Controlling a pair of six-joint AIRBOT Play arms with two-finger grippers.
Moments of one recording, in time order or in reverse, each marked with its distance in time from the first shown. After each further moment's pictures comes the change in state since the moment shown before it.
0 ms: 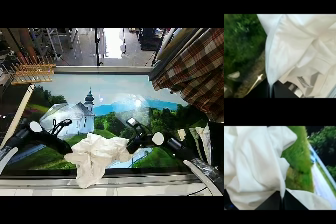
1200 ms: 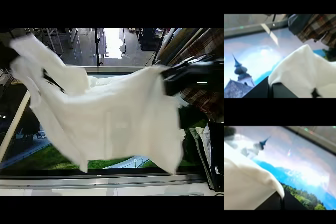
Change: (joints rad) left arm 0.282 -0.072 1.088 -0.330 -0.085 -0.372; right arm -0.041 -0.026 1.049 -0.356 0.488 0.284
